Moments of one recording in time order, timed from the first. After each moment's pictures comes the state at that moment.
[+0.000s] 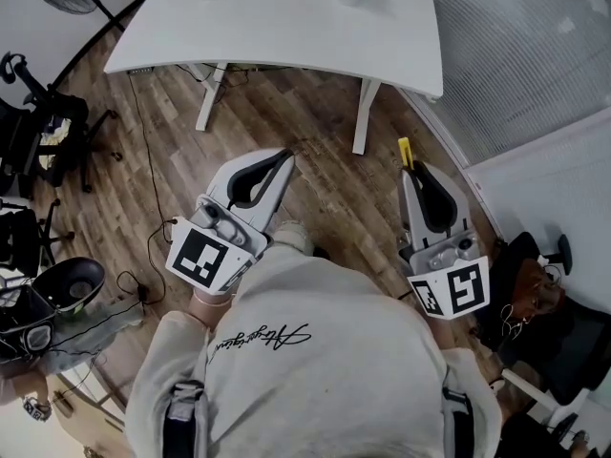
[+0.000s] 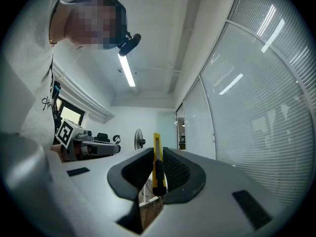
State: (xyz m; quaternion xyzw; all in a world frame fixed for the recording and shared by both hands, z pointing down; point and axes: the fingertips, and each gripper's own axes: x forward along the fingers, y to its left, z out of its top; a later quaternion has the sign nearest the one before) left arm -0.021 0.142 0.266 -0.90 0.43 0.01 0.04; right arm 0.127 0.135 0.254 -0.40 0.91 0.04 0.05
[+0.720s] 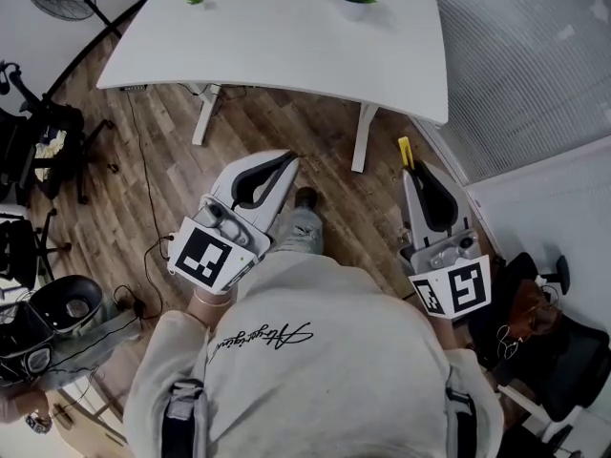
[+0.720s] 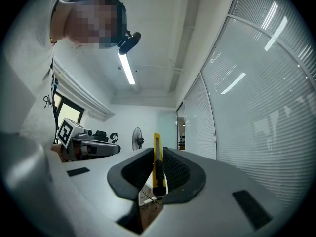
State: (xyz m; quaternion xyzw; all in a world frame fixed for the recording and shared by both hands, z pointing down) left arm -0.027 0.063 0.280 -0.91 0.42 0.01 0.04; right arm 0.115 0.054 0.264 -0.40 0.92 0.05 0.05
